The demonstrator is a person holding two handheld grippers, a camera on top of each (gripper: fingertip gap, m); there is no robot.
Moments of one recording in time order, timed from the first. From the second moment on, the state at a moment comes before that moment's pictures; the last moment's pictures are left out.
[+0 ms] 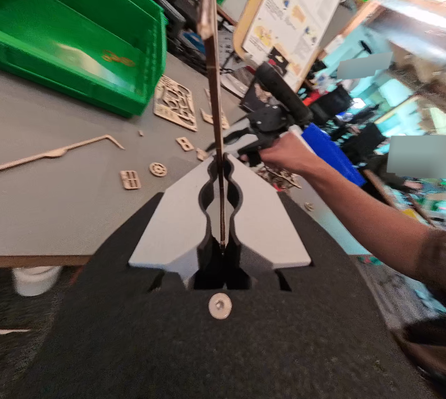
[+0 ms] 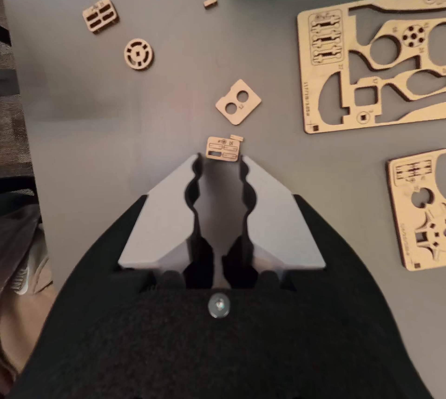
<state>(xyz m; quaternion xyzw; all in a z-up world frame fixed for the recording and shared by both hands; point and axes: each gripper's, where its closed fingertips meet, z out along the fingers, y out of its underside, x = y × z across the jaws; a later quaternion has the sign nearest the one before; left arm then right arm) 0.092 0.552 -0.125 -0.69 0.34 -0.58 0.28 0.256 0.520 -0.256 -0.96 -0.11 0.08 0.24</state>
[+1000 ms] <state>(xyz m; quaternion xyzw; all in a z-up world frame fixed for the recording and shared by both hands) 0.198 0.169 -0.113 -0.44 0.60 -0.64 -0.18 0.240 0.106 -0.133 -0.69 0.22 0.12 0.68</state>
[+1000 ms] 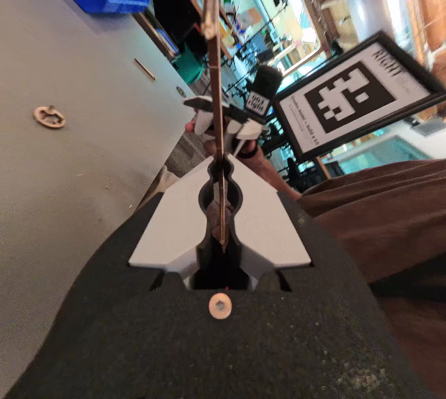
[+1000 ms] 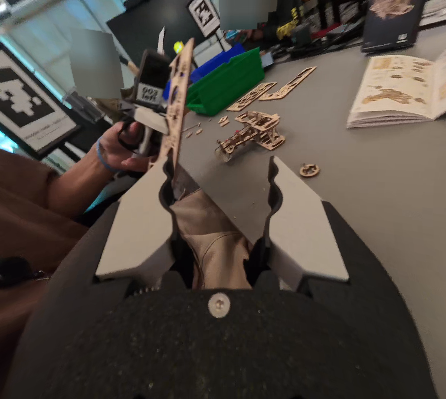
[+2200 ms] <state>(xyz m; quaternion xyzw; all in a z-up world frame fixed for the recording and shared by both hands) 0.142 0.100 -0.166 -0.37 0.70 -0.55 -0.27 0.188 0.131 -0.122 -0.58 0.28 0.40 0.65</state>
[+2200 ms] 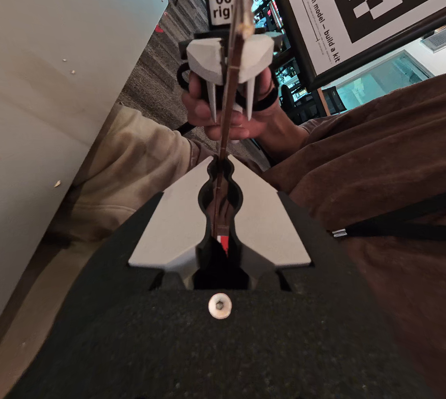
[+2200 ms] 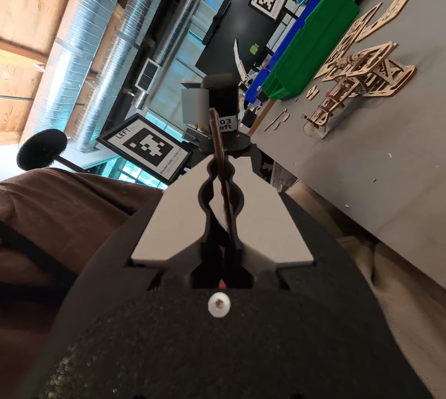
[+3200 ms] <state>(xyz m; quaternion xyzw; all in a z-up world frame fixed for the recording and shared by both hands) 0.172 0.120 -0.131 -0.37 0.66 -0.63 -0.17 0.174 0.130 -0.131 -0.64 0.25 0.39 0.62</state>
